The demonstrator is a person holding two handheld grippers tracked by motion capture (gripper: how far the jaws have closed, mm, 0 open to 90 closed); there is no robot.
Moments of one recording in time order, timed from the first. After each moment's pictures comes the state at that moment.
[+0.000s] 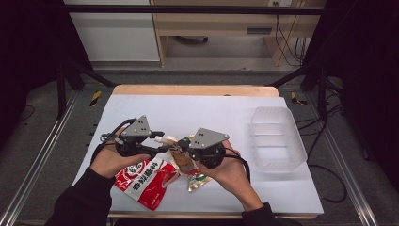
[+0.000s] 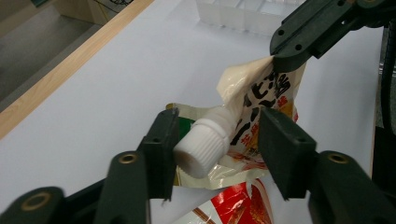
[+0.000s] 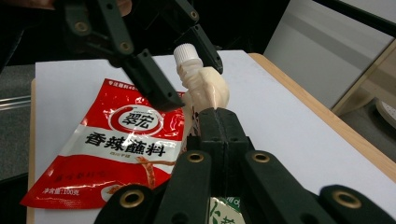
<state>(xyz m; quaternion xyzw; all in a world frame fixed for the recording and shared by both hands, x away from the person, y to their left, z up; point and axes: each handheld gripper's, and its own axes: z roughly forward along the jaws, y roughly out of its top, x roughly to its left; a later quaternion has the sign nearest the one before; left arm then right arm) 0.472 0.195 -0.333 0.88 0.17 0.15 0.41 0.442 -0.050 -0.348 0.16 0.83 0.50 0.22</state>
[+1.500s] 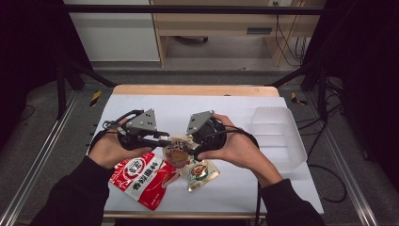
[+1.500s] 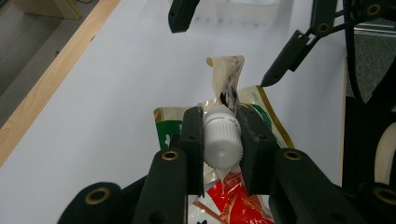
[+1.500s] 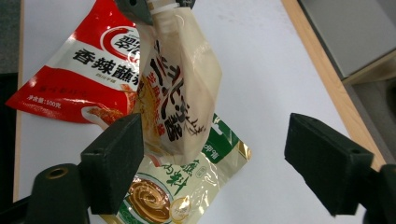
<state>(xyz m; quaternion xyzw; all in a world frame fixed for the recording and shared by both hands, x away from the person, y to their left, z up) 0.472 0.177 -0.294 0.92 0.09 0.13 0.36 0.481 -0.049 -0.315 0.08 0.92 0.34 0.18</state>
